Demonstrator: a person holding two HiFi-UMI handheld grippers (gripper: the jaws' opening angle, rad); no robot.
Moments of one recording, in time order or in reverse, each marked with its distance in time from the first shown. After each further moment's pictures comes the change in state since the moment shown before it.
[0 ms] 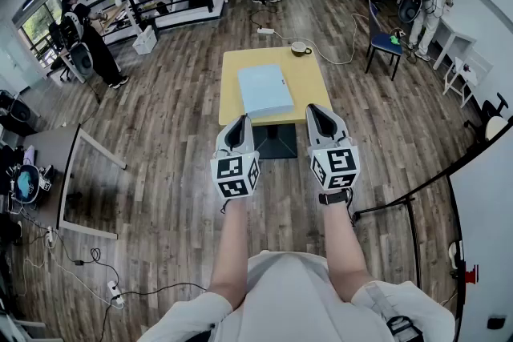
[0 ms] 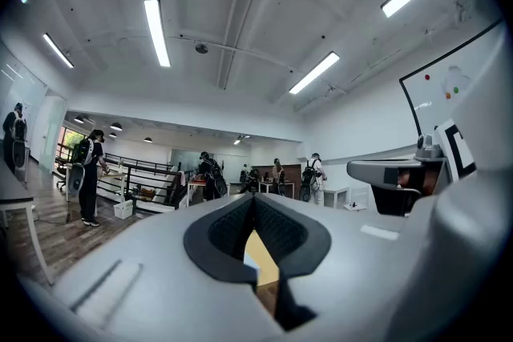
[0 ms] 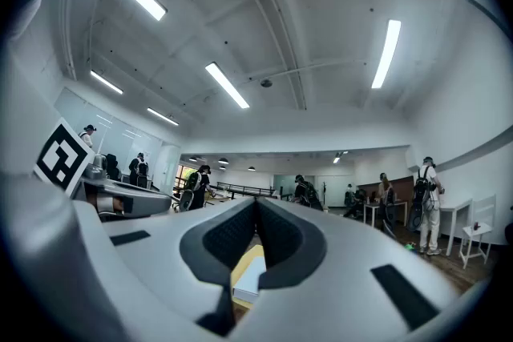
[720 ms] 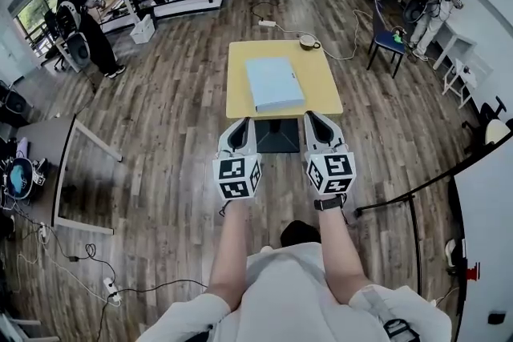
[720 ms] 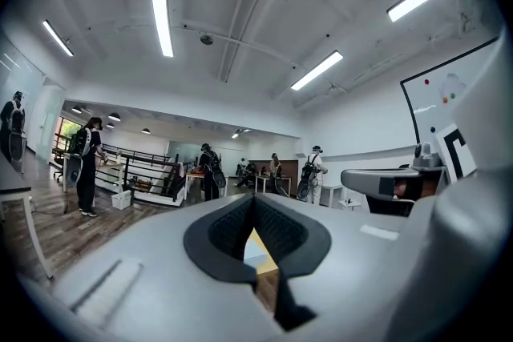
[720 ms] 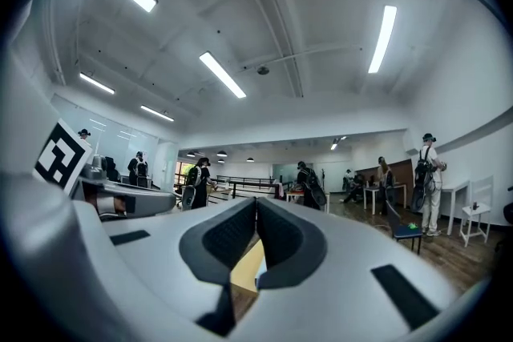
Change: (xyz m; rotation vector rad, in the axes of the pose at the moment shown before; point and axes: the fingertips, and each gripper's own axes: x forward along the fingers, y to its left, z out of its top) left arm -0.012 0.053 -0.035 -0.028 0.040 -0.032; right arm 0.029 0.061 -0.045 0.069 0.068 -0.016
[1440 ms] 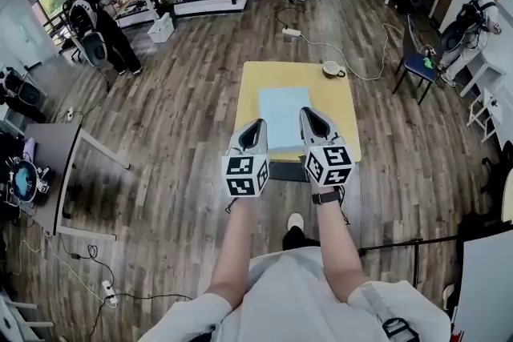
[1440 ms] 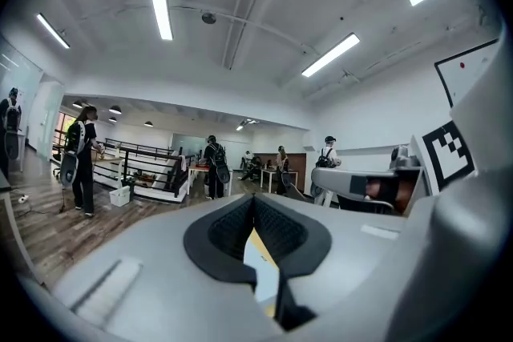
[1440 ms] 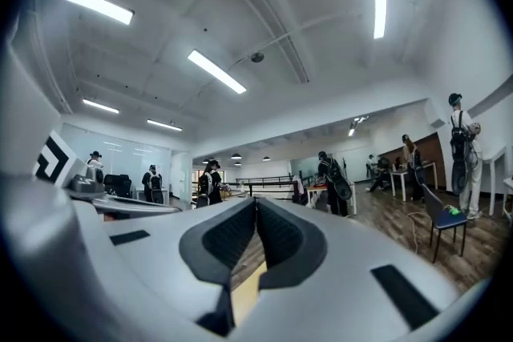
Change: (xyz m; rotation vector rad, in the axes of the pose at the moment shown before) left arm 0.208 0.058 -0.003 -0.023 0.060 0.032; right arm 0.228 -0.082 -0.028 0.102 0.013 0.156
